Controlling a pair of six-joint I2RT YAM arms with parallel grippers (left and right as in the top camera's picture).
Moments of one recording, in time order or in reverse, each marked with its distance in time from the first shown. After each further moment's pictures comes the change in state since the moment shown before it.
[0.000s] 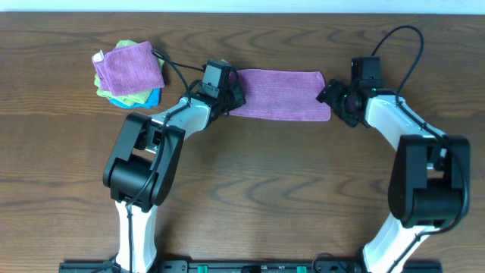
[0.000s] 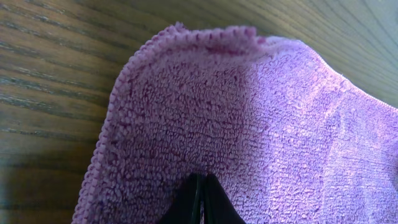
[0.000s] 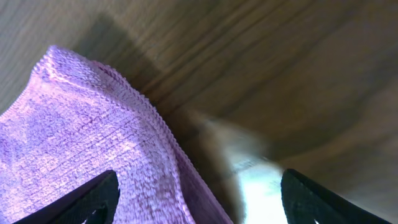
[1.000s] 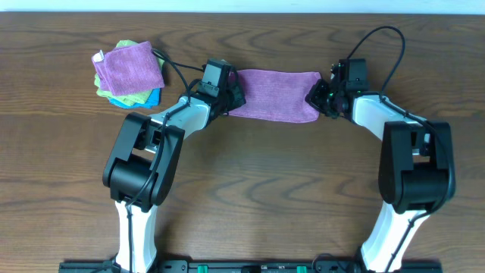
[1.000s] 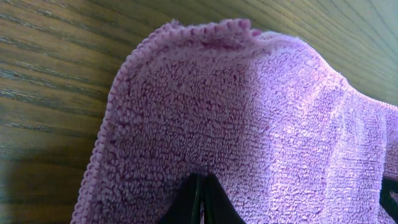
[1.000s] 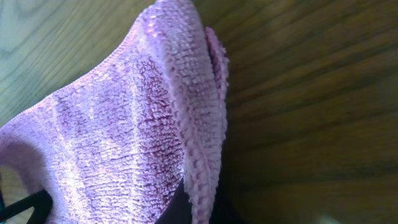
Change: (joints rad) left arm 0.001 0.000 0.008 -0.022 0.008 -0.001; right arm 0.047 0.103 0.007 0.198 -0.230 -0.043
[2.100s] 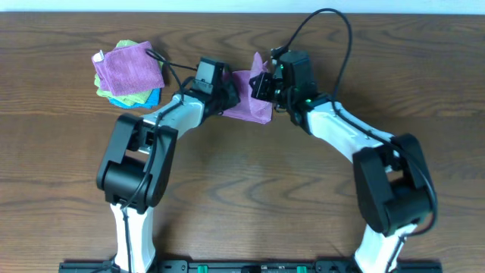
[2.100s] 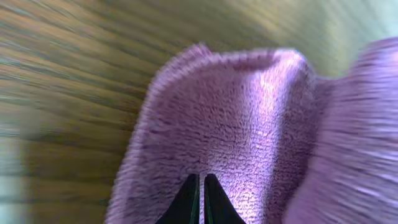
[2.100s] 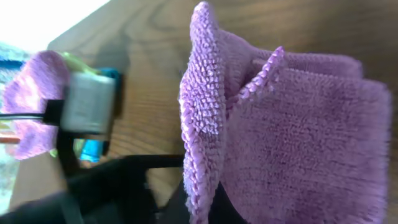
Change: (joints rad) left arm 0.045 -0.042 0.000 -0.067 0.029 0.002; right arm 0.341 -0.074 0.027 0.232 0.046 0.021
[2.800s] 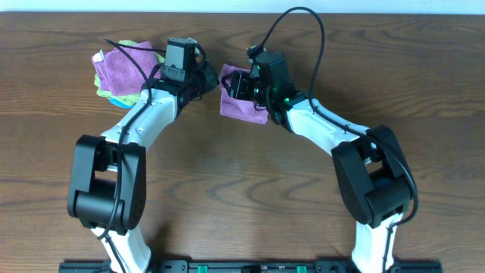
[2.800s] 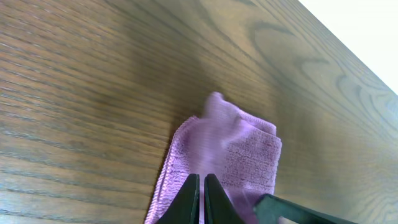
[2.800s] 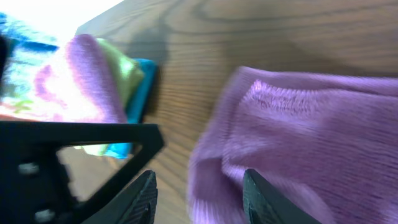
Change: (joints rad) left arm 0.108 -0.177 0.000 -0.075 0.000 0.037; right arm 0.082 0.077 0.102 0.052 -0.029 0.005
